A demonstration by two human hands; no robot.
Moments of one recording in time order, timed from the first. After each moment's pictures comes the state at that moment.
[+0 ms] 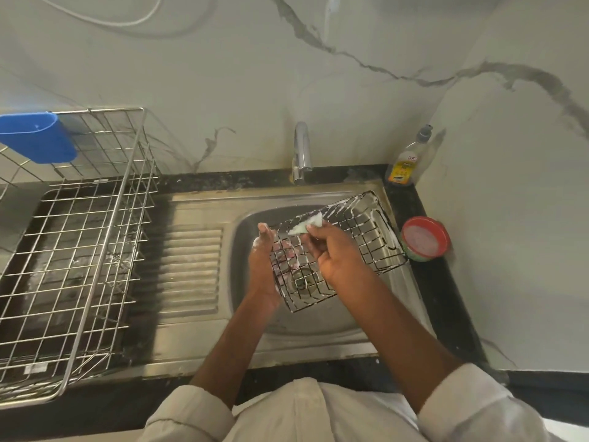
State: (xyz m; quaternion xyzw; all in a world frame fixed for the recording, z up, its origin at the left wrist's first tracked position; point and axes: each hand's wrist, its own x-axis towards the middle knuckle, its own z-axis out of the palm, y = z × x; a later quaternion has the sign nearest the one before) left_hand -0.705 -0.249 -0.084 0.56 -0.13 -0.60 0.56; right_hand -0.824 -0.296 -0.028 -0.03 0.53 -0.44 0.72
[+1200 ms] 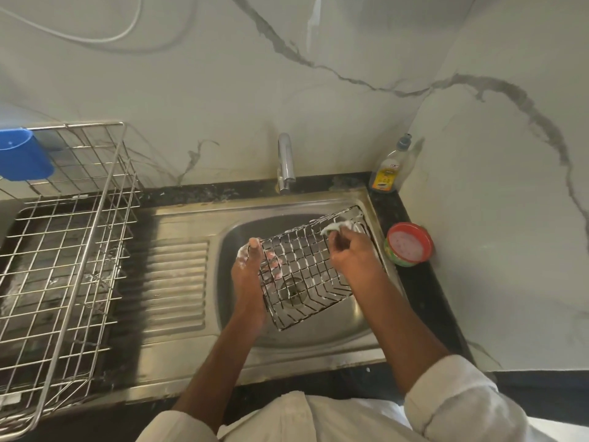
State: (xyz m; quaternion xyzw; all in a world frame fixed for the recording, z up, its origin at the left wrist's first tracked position) left_hand -0.709 -0.239 -0.075 0.60 -0.19 -0.52 0.57; right_hand -0.876 -0.344 -0.053 0.18 0.46 -0.56 0.66
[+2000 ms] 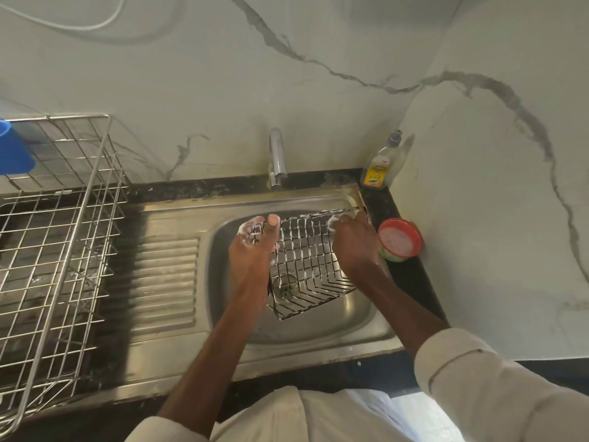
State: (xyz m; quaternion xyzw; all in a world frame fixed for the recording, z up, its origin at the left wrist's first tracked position) left_hand -0.726 -0.248 -0.026 0.63 -0.28 -0.46 0.56; right_hand -0.912 -0.332 -0.067 -0.75 0.66 -0.04 -0.02
